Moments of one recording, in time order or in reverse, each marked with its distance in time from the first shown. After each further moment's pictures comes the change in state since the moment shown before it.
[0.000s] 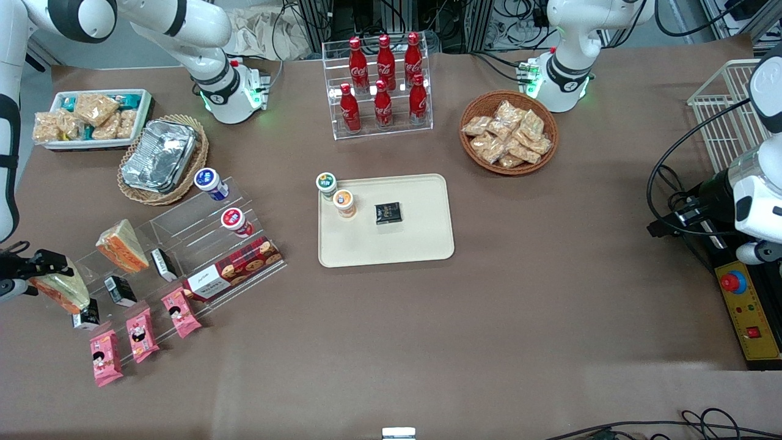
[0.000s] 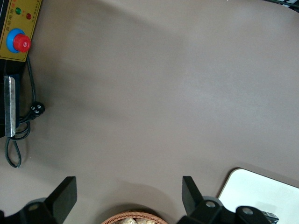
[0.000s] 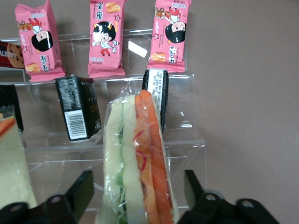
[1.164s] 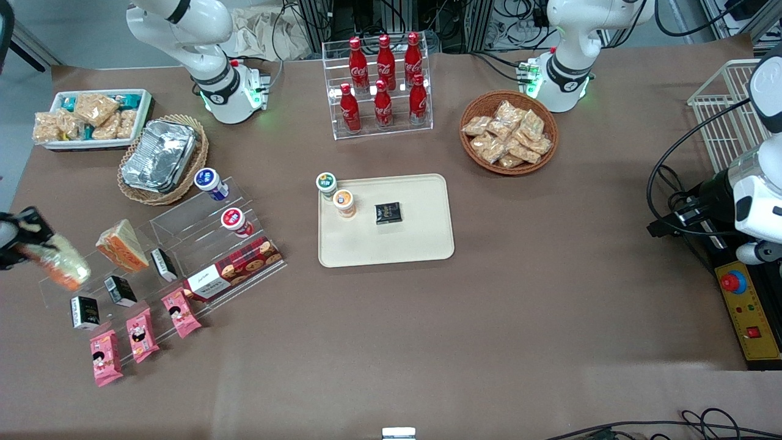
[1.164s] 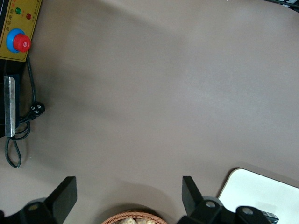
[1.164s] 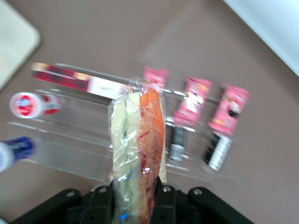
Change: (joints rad) arm 0.240 -0.312 0.012 0.042 -0.026 -0.327 -0.033
